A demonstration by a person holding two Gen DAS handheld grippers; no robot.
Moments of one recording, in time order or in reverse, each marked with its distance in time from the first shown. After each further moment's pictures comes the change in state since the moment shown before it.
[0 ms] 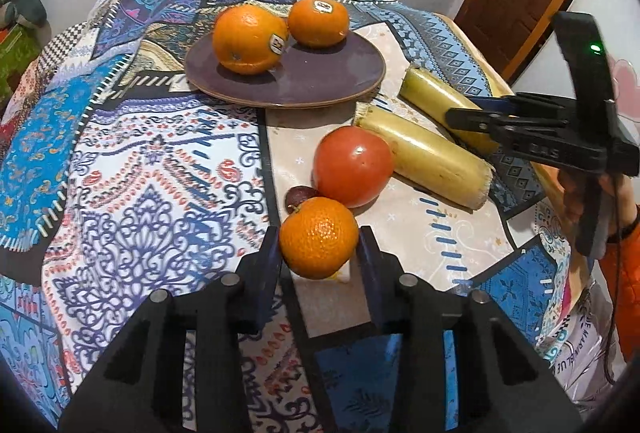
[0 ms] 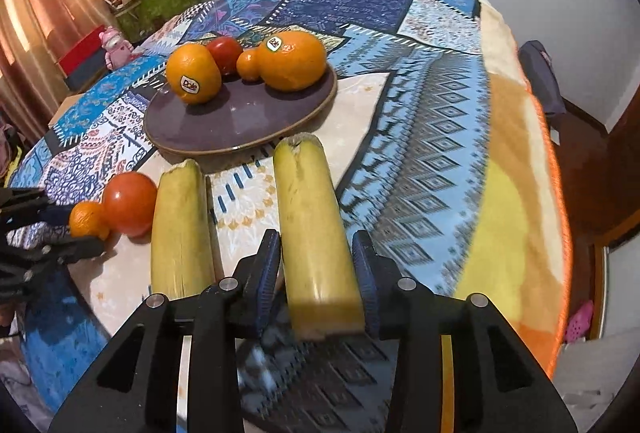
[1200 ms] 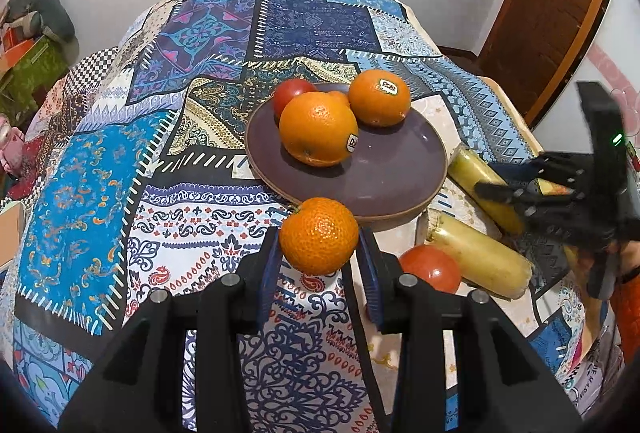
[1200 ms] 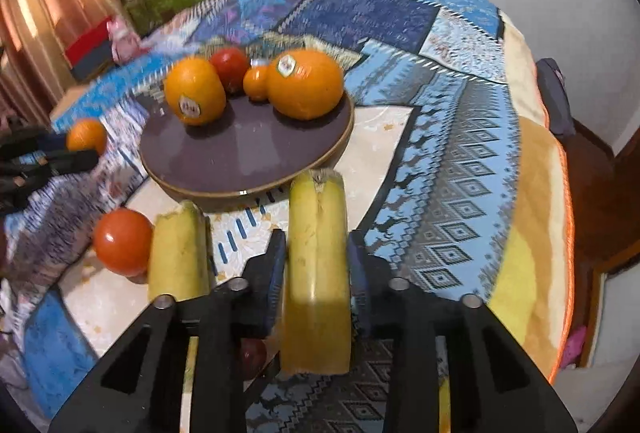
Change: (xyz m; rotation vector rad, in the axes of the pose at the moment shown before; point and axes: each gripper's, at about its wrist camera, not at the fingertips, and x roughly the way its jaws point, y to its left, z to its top) left arm -0.009 0.042 0.061 -0.040 -0.105 0.086; right arm 0.015 0.009 0.029 -0.081 0.026 -0.002
